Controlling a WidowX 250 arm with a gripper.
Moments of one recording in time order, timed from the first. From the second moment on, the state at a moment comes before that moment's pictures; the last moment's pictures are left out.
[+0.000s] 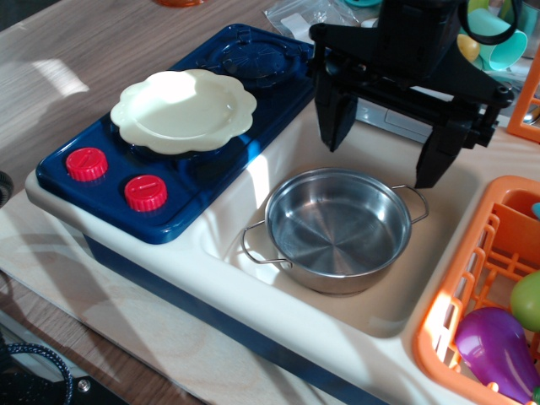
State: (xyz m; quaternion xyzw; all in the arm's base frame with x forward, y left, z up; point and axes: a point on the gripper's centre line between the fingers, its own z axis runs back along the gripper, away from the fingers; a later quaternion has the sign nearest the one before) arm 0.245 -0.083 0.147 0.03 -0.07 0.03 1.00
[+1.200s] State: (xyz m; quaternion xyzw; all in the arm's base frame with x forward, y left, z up) arm 0.219 -0.071 0.111 0.04 -0.13 -0.26 0.96
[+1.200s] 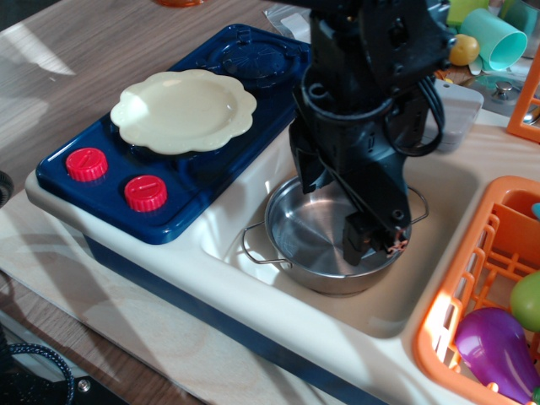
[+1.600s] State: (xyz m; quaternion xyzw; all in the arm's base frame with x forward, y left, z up) arm 0.212 -0.072 0.090 0.02 -0.14 -0.27 0.95
